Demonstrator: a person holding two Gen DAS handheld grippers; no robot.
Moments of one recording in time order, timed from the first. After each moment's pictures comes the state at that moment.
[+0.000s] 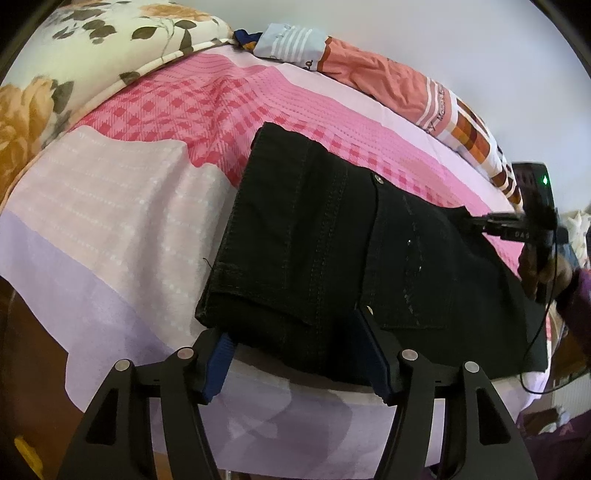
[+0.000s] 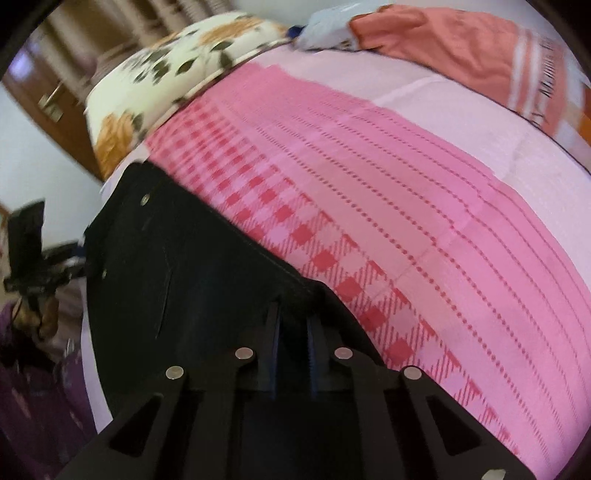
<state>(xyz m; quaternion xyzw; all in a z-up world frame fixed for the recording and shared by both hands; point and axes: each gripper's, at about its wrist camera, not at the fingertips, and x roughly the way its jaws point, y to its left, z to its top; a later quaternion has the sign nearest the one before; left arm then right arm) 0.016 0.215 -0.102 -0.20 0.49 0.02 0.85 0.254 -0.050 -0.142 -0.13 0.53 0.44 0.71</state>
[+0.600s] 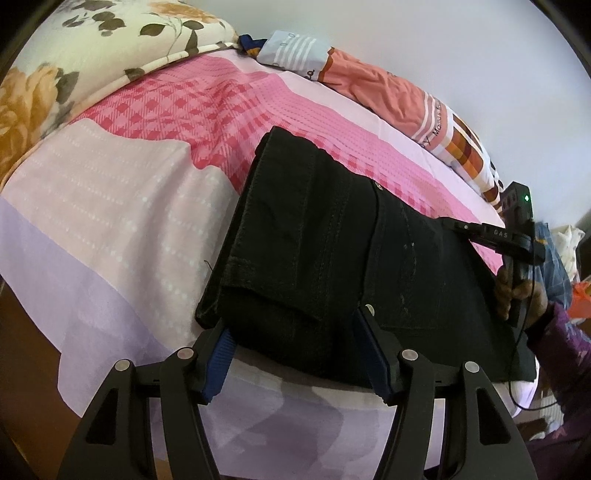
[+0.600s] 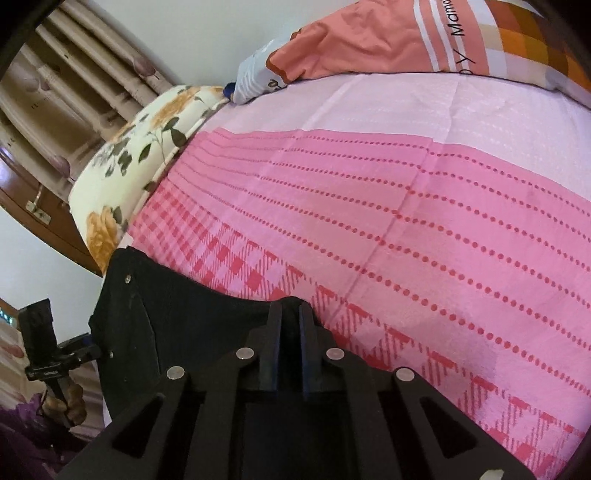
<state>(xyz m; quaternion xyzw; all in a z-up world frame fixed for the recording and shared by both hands) 0.010 0.220 -0.103 -0.22 0.47 0.01 0.86 0.284 -0.084 -0.164 0.04 0.52 0.40 0.75</state>
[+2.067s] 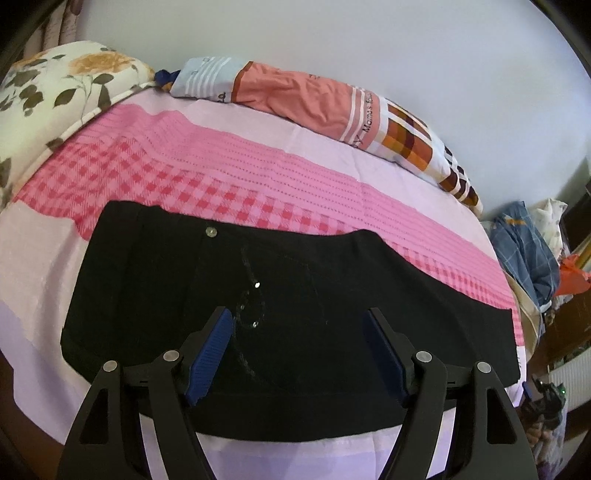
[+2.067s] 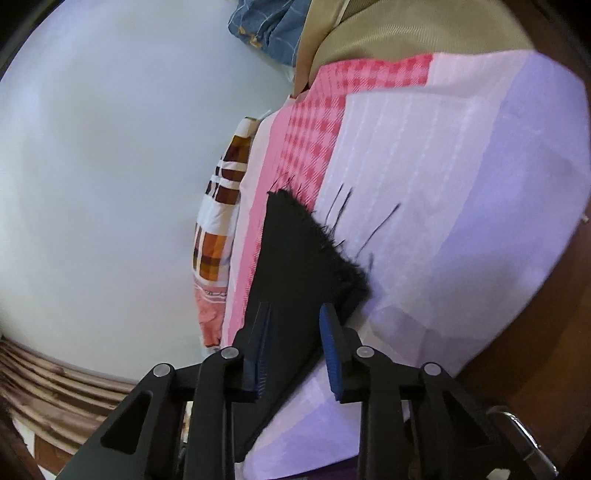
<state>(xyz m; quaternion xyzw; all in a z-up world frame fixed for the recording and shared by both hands) 0.063 0.109 -0.049 -0.18 0.45 -0.03 0.87 -0.082 -0.577 -0.168 0.58 0.30 0.04 0.76</state>
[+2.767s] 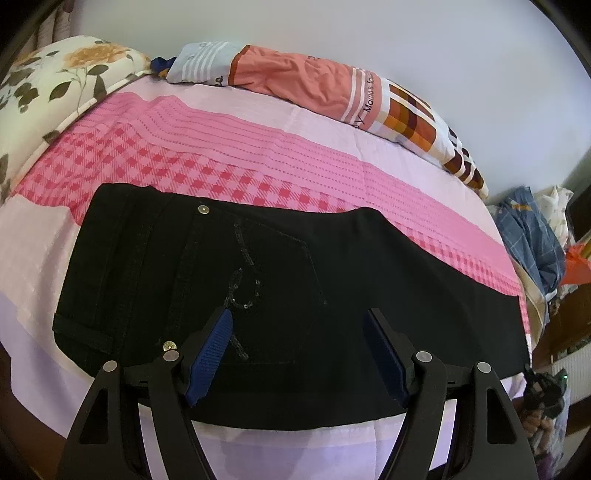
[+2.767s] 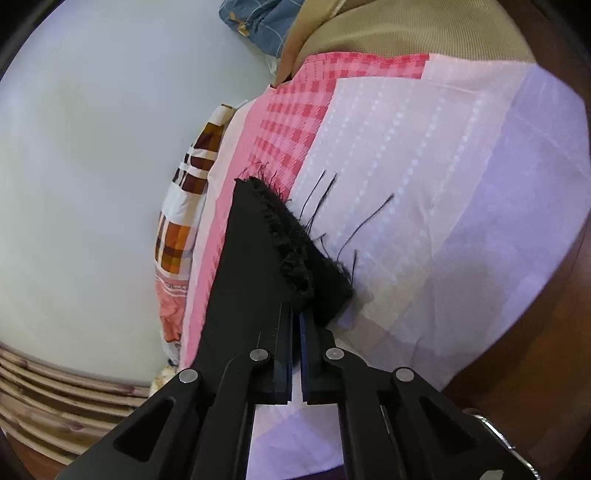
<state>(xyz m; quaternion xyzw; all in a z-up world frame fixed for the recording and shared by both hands) 0.063 0.097 -0.056 -0.17 0.47 -0.04 0.86 -0.075 -0.562 -0.168 0.53 0.35 -0.01 0.77</state>
